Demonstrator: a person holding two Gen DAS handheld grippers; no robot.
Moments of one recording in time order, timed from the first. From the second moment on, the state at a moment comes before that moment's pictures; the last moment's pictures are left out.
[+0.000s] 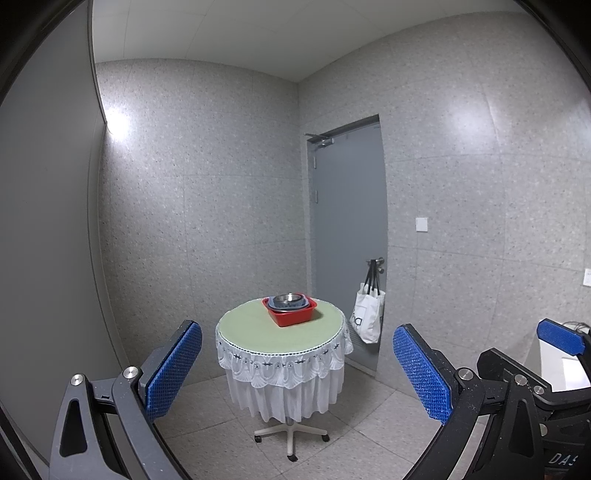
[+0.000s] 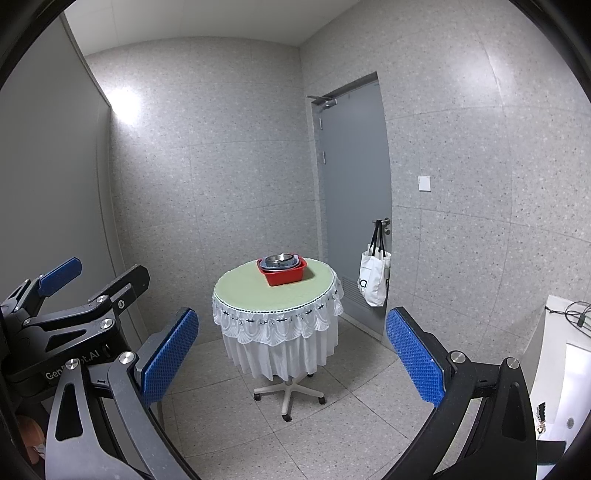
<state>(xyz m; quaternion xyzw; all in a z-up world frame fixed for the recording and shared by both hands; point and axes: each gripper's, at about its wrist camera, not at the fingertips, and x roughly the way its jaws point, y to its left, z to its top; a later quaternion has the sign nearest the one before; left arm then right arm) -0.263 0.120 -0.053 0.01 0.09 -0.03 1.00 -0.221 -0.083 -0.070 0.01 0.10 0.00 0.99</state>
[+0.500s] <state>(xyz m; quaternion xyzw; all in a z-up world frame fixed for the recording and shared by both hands) -0.258 0.115 -0.054 0.01 0.09 -0.02 1.00 -0.216 -0.079 -0.072 0.01 0.10 0.01 0.99</state>
